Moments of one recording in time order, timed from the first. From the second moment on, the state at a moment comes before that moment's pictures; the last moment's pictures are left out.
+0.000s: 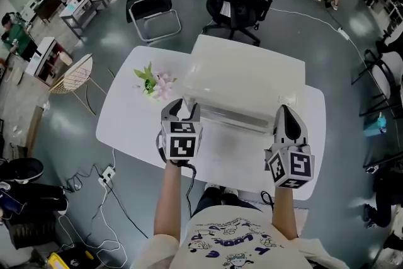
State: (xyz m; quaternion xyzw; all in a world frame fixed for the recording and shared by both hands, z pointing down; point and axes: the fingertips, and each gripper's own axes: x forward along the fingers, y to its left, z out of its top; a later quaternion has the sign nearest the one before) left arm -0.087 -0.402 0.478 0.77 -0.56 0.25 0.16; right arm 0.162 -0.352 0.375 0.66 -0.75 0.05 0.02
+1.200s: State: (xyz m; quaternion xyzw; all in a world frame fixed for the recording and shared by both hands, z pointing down) left arm -0.083 -0.422 0.509 0.75 -0.56 0.27 0.22; right arm 0.183 -0.358 0.384 0.68 -0.73 0.07 0.03
